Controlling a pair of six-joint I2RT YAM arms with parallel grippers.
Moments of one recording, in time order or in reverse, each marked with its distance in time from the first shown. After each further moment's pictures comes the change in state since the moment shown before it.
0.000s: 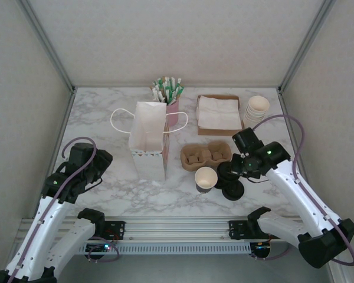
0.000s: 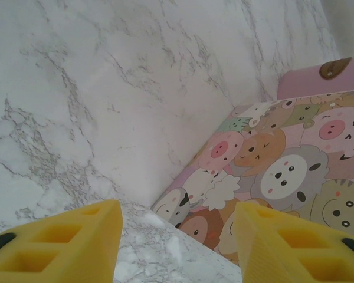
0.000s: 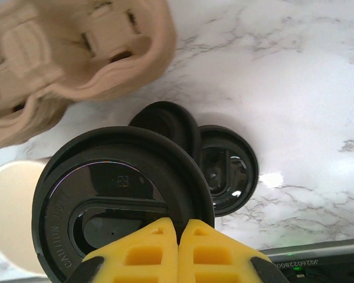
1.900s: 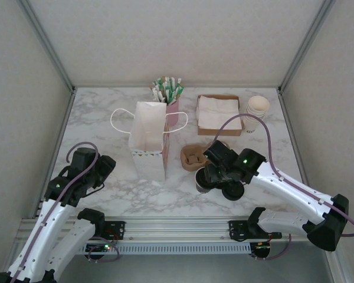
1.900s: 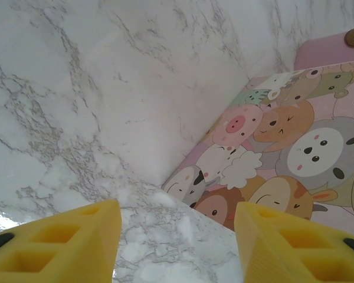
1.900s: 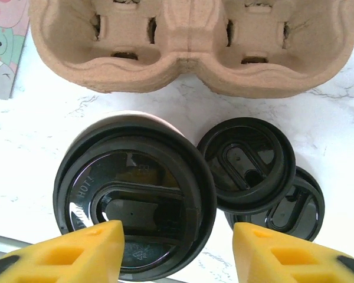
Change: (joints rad) left arm 0.000 -0.041 -0.081 0.002 0.072 -0.004; right arm 0.372 0.087 -0.034 0.168 0.109 -0.080
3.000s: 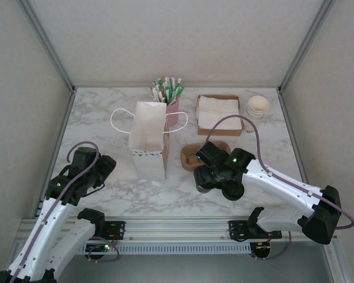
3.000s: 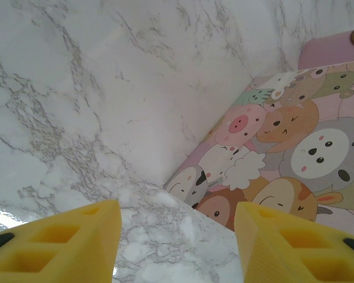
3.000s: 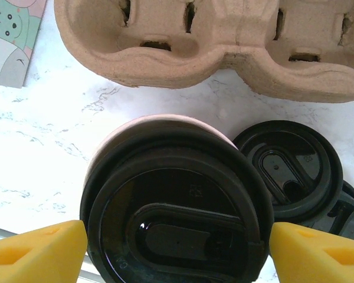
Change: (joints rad) left arm 0.000 0.013 0.000 0.000 0.000 0.000; right arm 0.030 0.082 -0.011 0.068 -0.039 -0.002
